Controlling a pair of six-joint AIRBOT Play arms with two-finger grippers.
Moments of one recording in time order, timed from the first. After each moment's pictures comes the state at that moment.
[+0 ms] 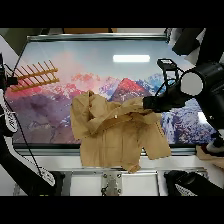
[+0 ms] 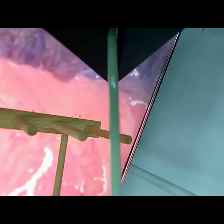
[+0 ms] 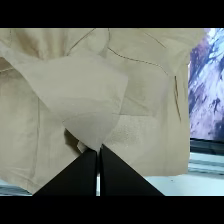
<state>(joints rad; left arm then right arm) 0.43 -2.03 2.01 2.10 -0.90 -1.61 0.46 -1.16 1.48 -1.57 1.64 1.98</state>
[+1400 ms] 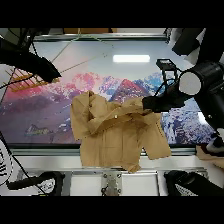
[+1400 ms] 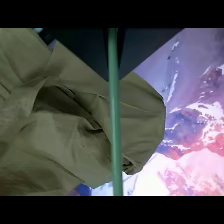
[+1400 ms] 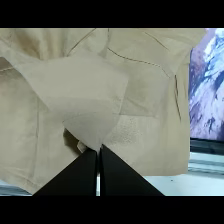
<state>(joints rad) -0.04 -1.40 1.94 1.20 -1.70 -0.94 0.46 -1.17 1.48 -1.57 1.64 1.98</state>
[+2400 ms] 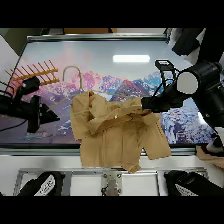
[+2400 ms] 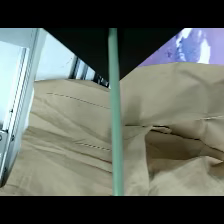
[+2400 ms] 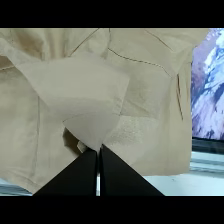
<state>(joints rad) 0.29 -1.01 1.12 0.87 -1.80 -0.17 0.46 -1.18 1.48 -1.56 1.64 1.98</state>
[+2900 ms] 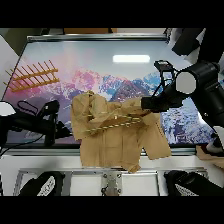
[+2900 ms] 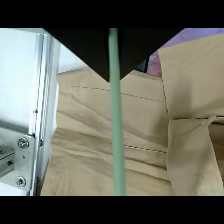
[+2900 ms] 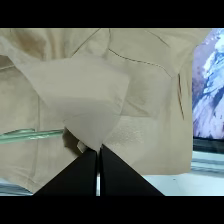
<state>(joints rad) 0.18 -0.95 0.82 0.86 -1.66 -0.09 0.46 -1.19 1.48 -1.55 1.64 1.98</state>
